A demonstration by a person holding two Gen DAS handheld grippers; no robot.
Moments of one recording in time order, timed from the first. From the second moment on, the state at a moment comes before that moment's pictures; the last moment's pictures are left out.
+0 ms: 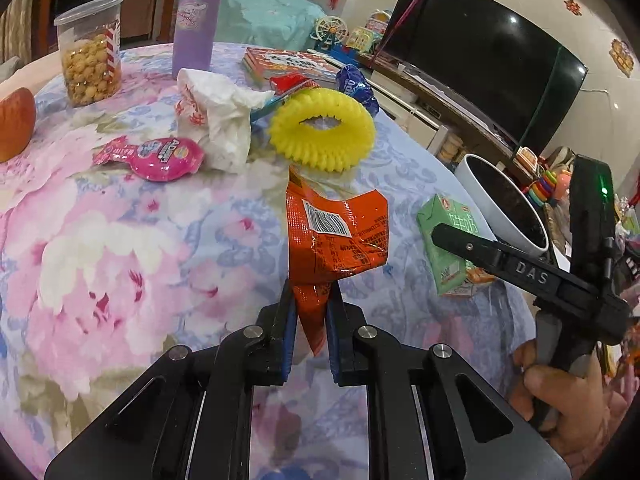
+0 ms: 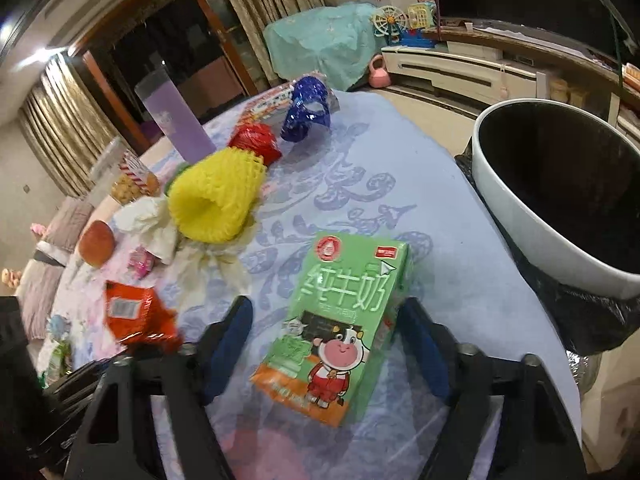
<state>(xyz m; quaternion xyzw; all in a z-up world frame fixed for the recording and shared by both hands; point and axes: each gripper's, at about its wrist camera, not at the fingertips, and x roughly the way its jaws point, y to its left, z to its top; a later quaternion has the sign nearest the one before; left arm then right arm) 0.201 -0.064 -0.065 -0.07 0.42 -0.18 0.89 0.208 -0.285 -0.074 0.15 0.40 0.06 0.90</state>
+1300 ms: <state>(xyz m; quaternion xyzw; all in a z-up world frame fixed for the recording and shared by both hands) 0.194 -0.205 -0.027 -0.01 0.40 -0.30 0.87 0.137 -0.412 -0.021 0.21 0.32 0.03 0.92</state>
